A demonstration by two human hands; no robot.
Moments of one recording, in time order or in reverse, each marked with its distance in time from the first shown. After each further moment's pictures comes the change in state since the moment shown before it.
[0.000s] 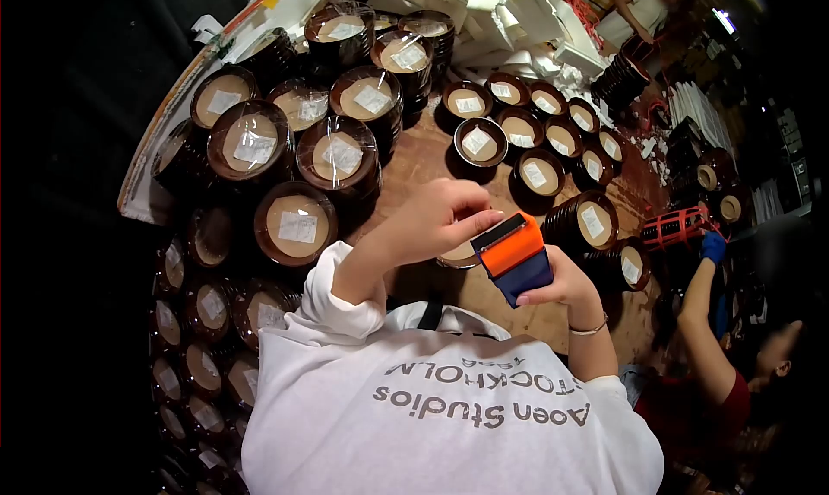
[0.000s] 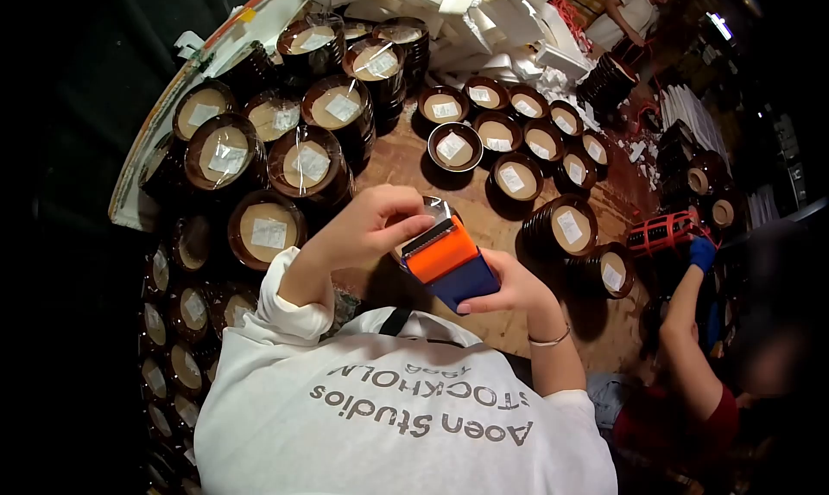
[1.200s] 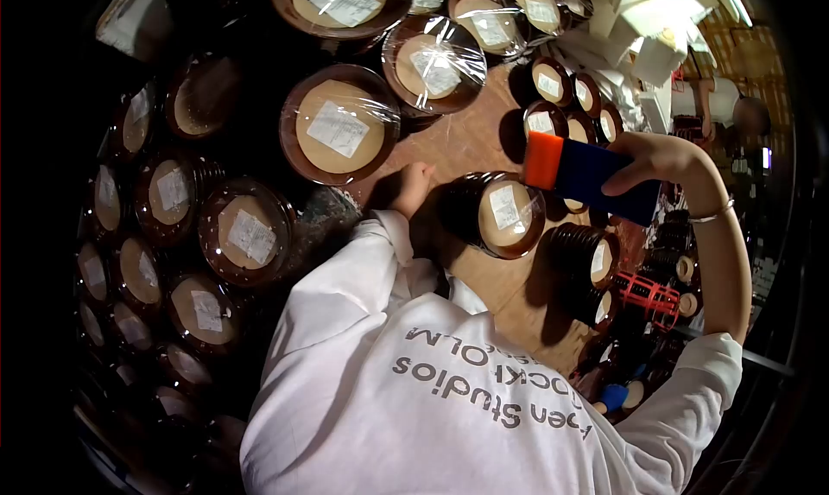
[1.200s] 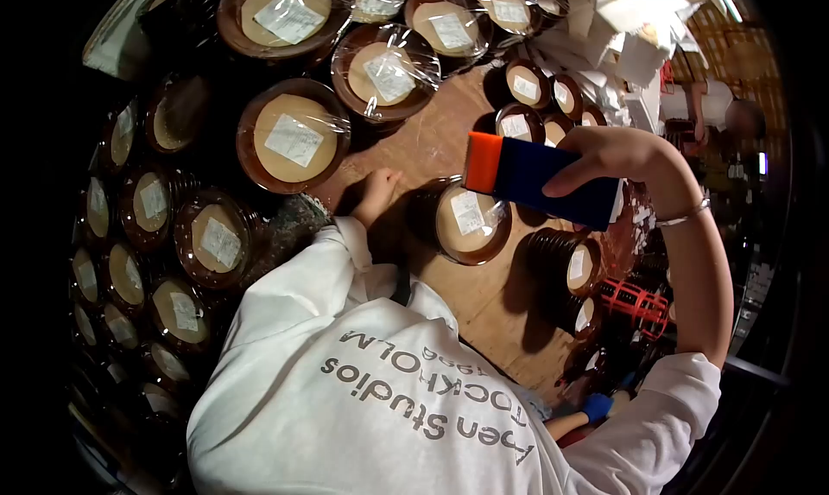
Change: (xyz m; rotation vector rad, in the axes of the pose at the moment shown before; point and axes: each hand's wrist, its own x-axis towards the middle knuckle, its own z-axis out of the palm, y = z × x) left_hand -0.123 -0.311 0.106 0.016 0.905 -0.739; right_hand 0.219 -0.131 -0.020 -0.967 -0.515 0.849
